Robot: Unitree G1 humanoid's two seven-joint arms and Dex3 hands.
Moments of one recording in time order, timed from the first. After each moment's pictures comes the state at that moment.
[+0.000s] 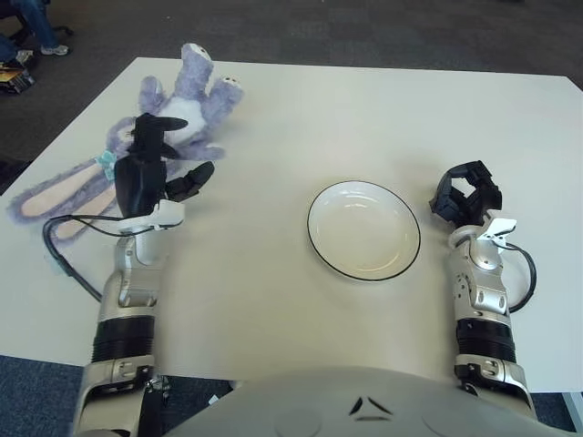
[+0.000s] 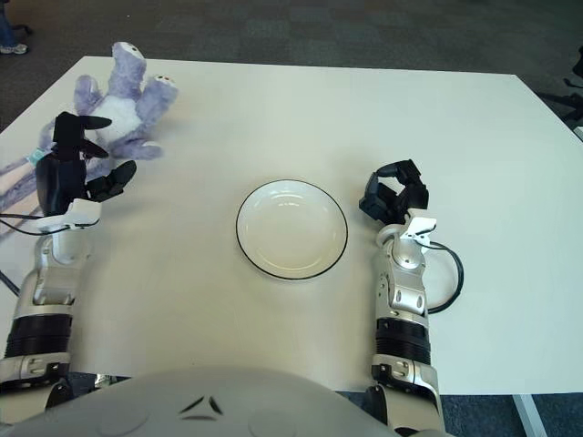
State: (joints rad) left arm -0.06 0.33 0.21 0.00 0.66 -0.33 0.37; right arm -0.08 -0.06 -0.27 0.10 0.10 -0.09 -0.16
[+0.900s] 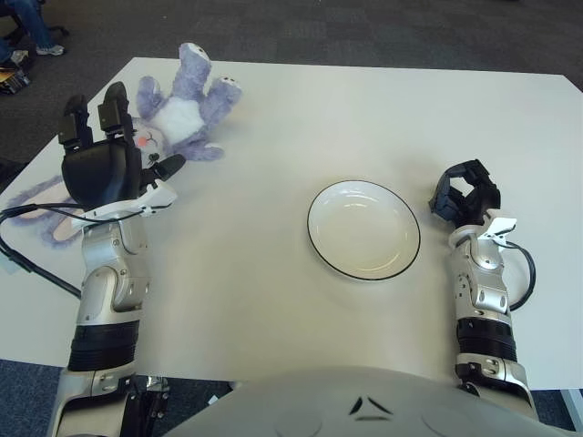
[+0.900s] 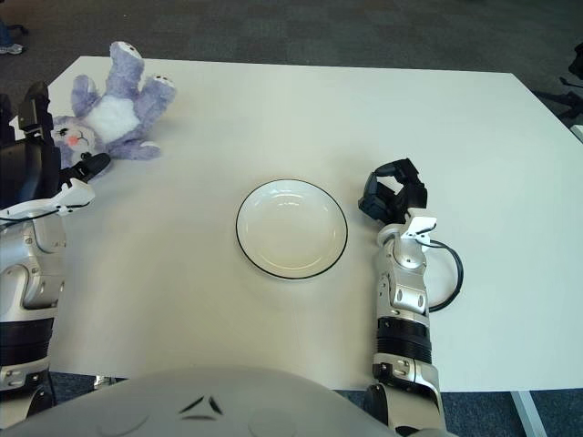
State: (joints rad) left arm -0.04 0.40 0.16 -0.21 0.99 0.19 0.25; right arm -0.08 -0.07 -0.27 0.11 0.11 -0.09 -0.11
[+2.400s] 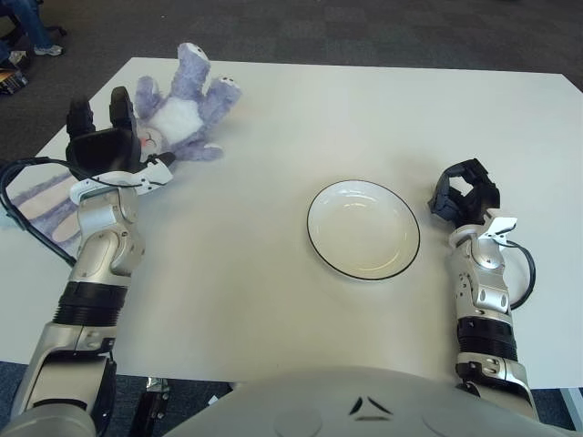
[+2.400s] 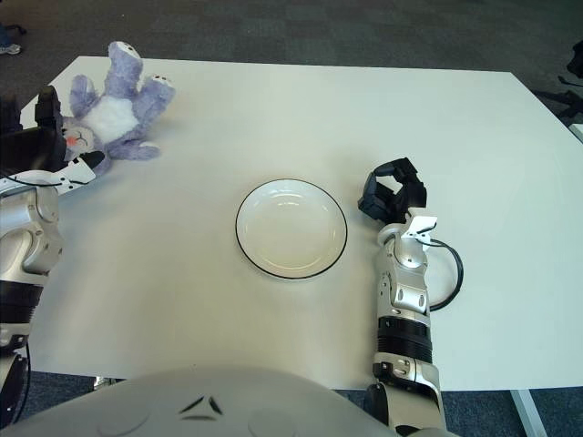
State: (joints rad) left arm -0.23 0.58 -0.01 0.03 0.97 0.37 0.02; right arm -0.09 -0.07 -0.28 0.11 0.11 -0.06 -0.09
